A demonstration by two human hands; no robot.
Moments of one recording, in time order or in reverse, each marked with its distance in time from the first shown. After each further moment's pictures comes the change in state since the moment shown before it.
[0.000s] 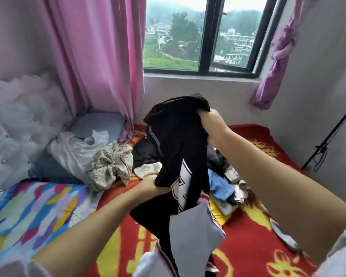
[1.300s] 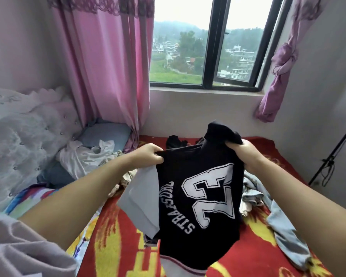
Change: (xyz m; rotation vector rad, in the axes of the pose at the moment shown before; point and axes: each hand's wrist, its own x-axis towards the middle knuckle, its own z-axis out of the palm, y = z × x) left_hand 0.017 0.090 -0.066 0.299 0.003 0.109; right_hand -0.017 0.037 -0.107 -0.172 0.049 0.035
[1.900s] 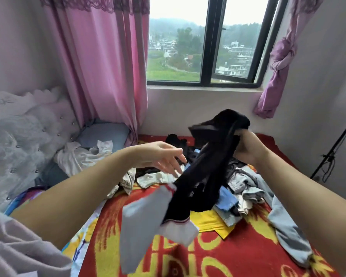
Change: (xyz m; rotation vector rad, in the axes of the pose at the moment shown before) left_hand 0.006 0.035 0.002 -0.326 -0.364 -0.047; right_hand 0.002 -0.026 -0.003 0.393 -0.175 0.091
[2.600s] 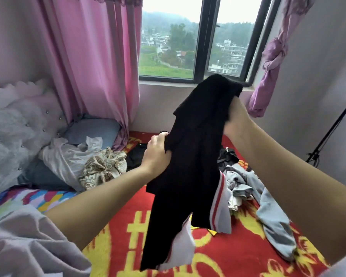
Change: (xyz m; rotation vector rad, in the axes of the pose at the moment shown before) left_hand 0.057 -0.038 0.037 0.423 0.814 0.176; right_hand 0.007 -0.054 0.065 0.179 0.067 -0.207
